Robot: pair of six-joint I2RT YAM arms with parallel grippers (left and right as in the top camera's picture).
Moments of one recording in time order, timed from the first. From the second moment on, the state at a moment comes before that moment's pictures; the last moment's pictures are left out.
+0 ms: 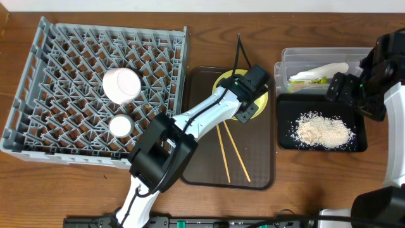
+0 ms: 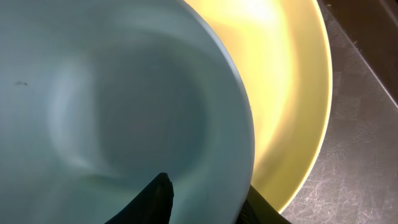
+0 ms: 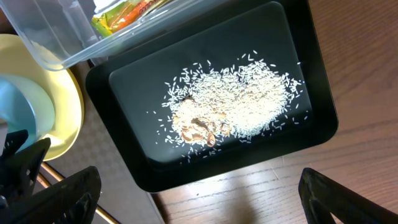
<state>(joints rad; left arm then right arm) -0.75 2.15 1.63 -0.72 -0.05 0.03 -0.22 1.60 1.56 -1.32 -0.05 0.25</state>
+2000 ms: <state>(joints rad) 0.13 1.88 1.63 -0.69 1.17 -0.11 -0.22 1.60 1.56 -1.32 -0.05 0.25</state>
